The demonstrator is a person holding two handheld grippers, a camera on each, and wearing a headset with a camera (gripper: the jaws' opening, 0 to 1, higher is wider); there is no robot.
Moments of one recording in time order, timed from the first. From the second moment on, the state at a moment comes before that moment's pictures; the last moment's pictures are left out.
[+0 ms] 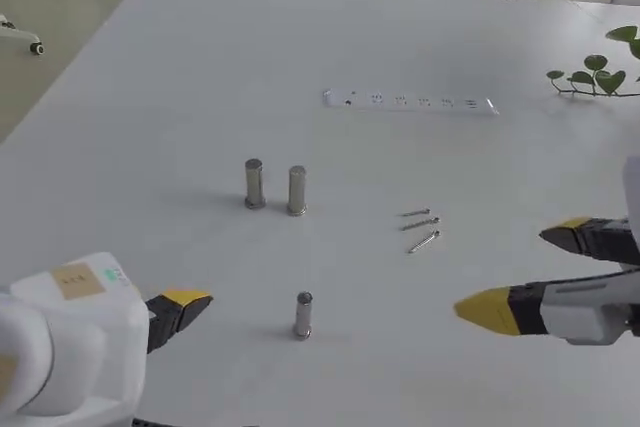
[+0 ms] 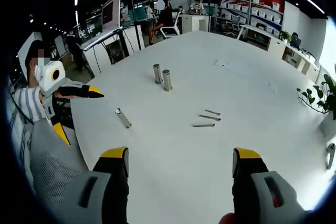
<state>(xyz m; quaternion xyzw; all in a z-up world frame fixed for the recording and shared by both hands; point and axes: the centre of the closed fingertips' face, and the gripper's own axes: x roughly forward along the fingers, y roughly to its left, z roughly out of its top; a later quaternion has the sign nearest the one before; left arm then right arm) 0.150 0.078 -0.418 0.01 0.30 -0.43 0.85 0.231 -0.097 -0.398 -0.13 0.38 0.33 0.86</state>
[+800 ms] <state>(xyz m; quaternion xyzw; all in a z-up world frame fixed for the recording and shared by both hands) 0.147 0.079 -0.434 -0.01 0.32 -0.43 0.85 0.319 -0.100 -0.436 -0.28 0.35 0.38 0.81</state>
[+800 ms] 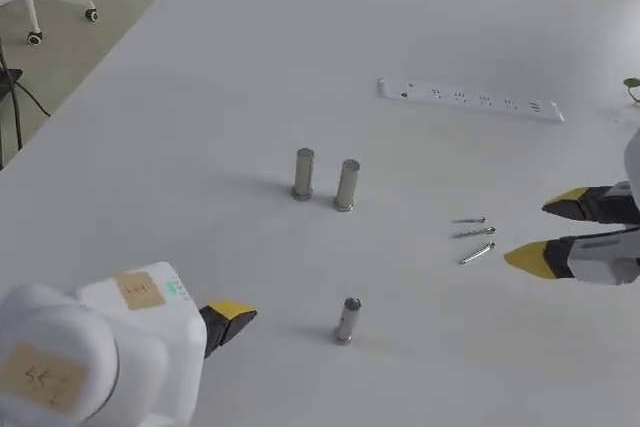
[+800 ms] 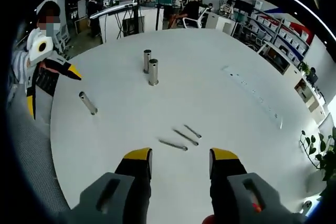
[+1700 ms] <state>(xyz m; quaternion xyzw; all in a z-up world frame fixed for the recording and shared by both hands) 0.154 0.094 -0.440 -0.02 0.32 -0.41 0.86 0.367 -0.092 -0.478 -0.32 0.35 0.43 0.77</state>
